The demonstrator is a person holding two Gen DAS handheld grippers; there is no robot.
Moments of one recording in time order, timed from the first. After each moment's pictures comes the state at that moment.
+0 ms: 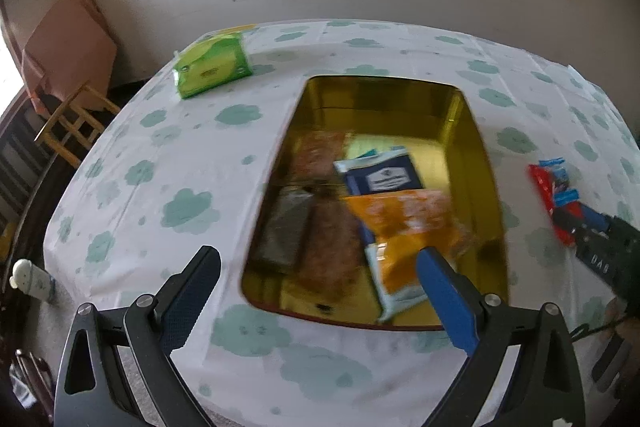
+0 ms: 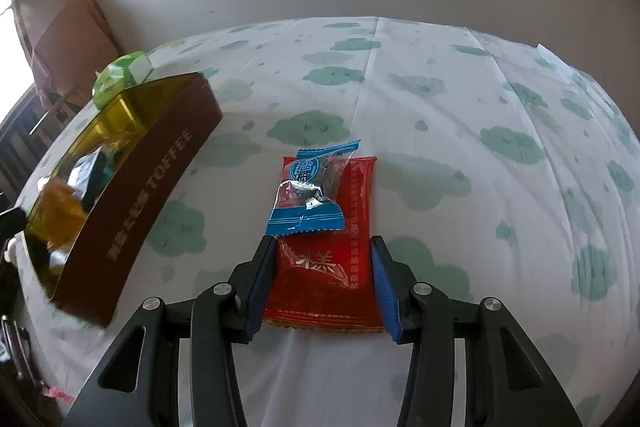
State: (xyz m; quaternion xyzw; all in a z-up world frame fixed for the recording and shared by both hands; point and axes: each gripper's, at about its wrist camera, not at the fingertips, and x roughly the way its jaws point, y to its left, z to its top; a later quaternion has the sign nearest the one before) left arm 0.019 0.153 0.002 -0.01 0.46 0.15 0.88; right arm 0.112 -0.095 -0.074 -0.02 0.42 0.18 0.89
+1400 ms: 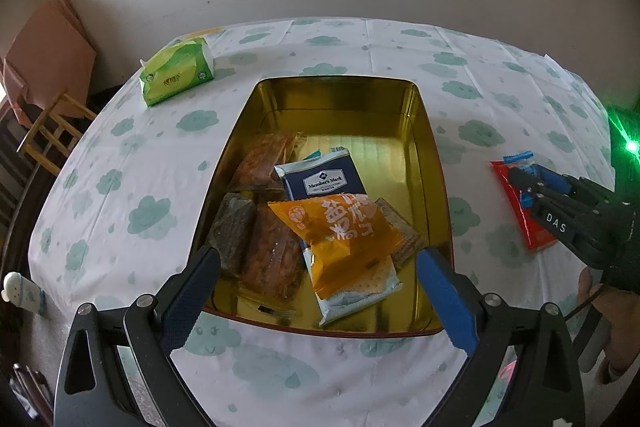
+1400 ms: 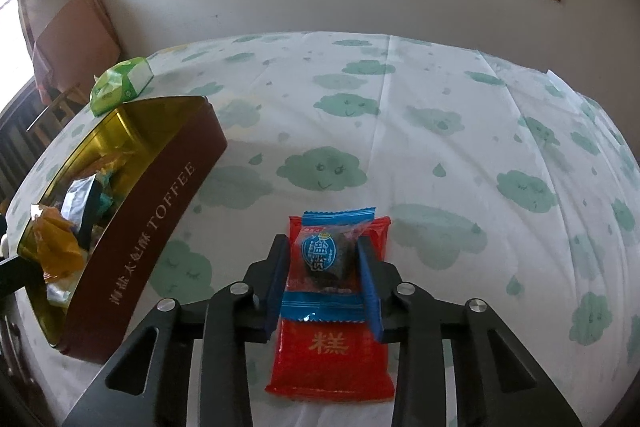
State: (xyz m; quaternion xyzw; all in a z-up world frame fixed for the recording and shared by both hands) left arm 0.032 0.122 0.003 -0.01 0.47 0.11 0.88; right arm 0.144 -0.067 -0.064 -0.04 0.41 0.17 0.90
